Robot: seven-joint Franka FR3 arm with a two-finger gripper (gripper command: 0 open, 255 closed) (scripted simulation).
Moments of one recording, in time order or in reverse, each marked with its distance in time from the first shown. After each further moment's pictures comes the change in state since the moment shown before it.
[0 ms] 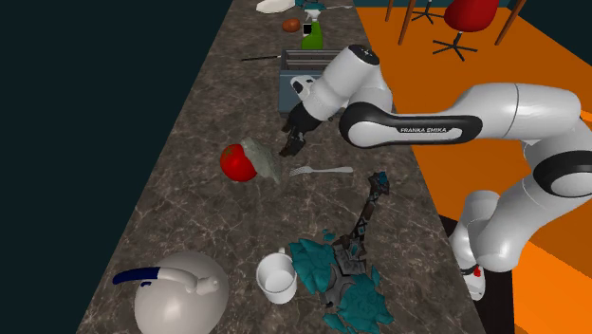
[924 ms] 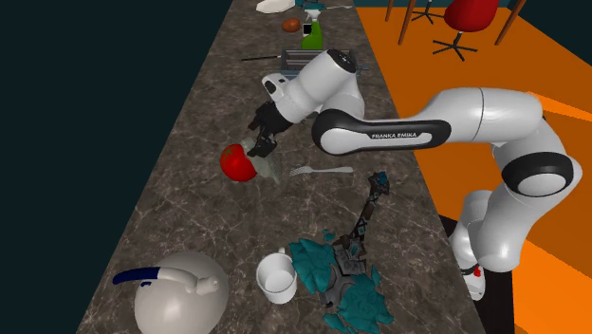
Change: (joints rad) arm 0.037 0.179 0.028 0.186 0.045 0.149 -0.115
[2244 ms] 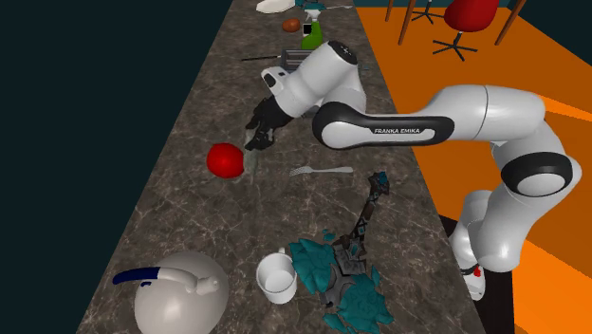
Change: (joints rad) arm 0.000 0.004 -0.001 0.049 -0.006 -0.045 0.008
